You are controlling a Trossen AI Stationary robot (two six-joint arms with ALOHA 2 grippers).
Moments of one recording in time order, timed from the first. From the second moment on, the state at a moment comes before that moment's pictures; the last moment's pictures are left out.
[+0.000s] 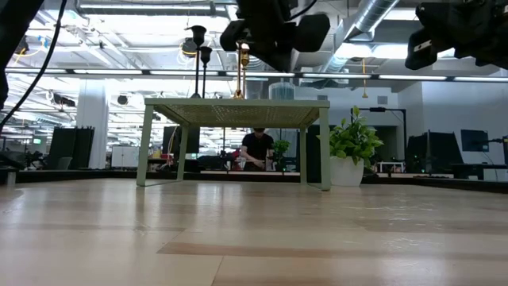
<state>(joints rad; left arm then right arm) -0.12 1.83 1.72 -0.58 -1.06 -0.50 0.10 0.35 0.04 0.49 -0.19 -0.05</state>
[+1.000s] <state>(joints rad) -0.53 1.48 1.56 -0.52 -0.93 0.07 0.10 0.35 0.04 0.49 -0.19 -0.03</state>
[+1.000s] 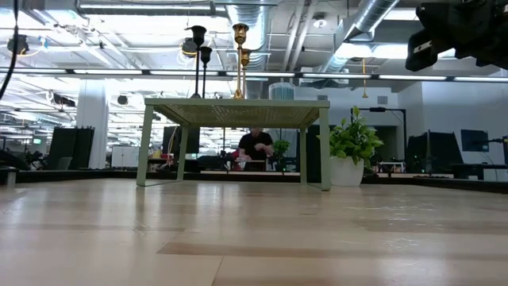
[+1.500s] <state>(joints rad) -0.67 0.92 0.70 0.08 -0.66 0.14 0.10 0.35 0.04 0.49 -0.19 -0.03</state>
